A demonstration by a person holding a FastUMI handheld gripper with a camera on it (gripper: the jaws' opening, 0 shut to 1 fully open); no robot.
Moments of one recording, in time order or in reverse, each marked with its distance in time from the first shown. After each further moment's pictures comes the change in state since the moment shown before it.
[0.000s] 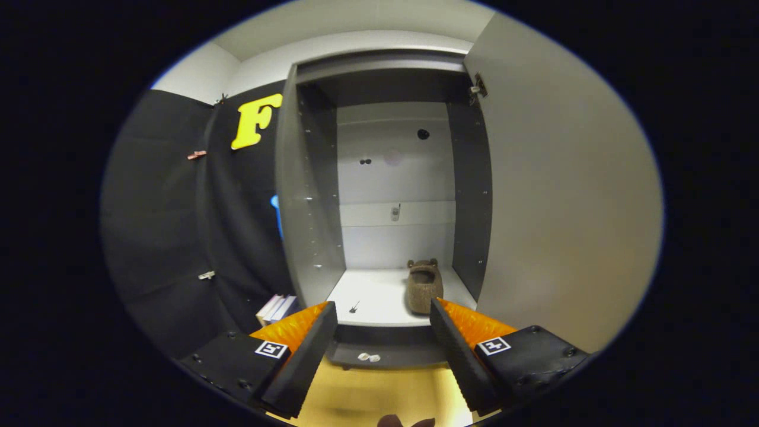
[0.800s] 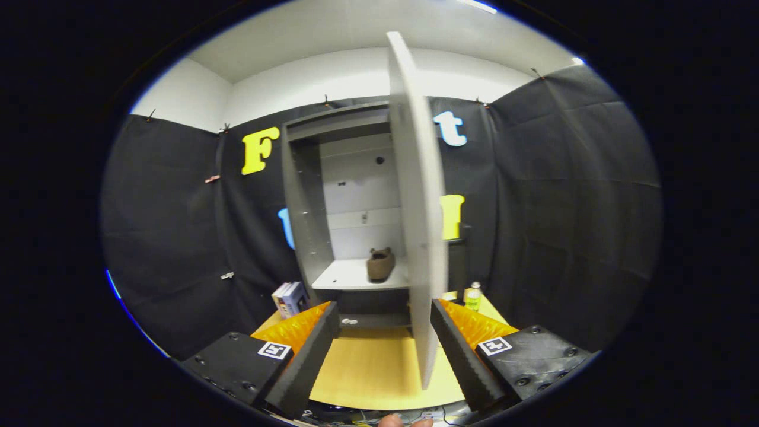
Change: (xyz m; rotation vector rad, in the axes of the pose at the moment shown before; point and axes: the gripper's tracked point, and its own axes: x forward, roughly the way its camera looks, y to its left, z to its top) arm -0.213 -0.156 0.009 0.050 -0.022 -0.105
